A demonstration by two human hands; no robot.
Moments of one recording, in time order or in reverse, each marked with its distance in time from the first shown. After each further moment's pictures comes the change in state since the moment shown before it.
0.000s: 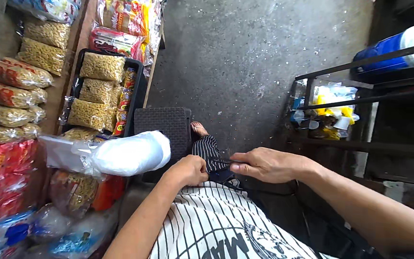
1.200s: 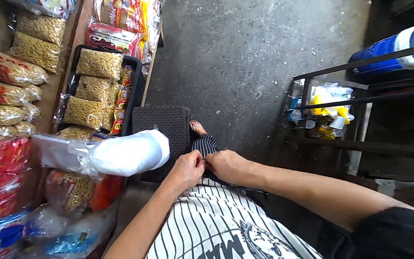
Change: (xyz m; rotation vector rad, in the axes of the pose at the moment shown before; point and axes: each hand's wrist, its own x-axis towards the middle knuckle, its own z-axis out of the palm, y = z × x) left_hand -0.015 -0.007 0.022 -0.354 0.387 0.000; right_hand 0.076 -0.036 0.035 -0.135 0.015 0.164
